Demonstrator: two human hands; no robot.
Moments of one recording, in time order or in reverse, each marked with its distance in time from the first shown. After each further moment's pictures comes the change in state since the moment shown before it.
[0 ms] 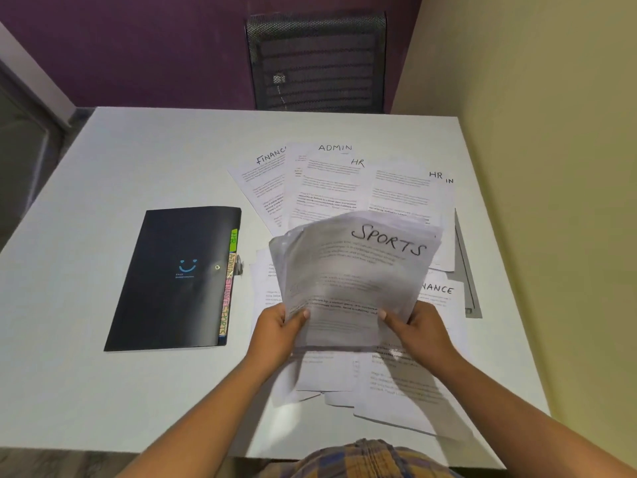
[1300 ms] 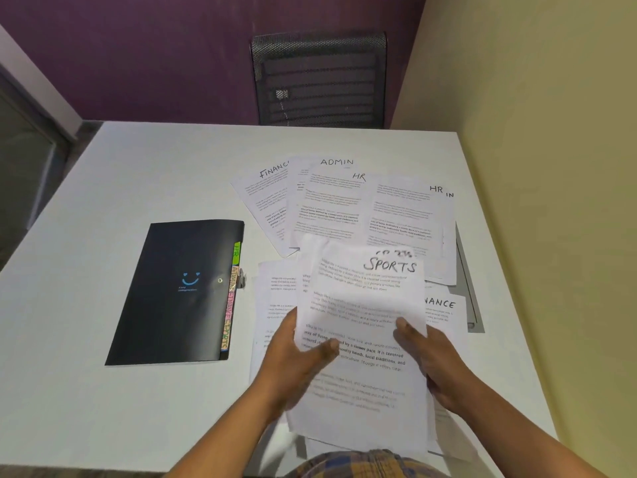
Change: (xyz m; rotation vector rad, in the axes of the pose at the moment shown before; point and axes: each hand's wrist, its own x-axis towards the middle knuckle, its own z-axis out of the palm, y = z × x) left_hand -0.039 0.048 0.007 -0.305 -0.217 -0.104; right_hand -0.020 -0.013 -0.013 0.633 -0.192 0.273
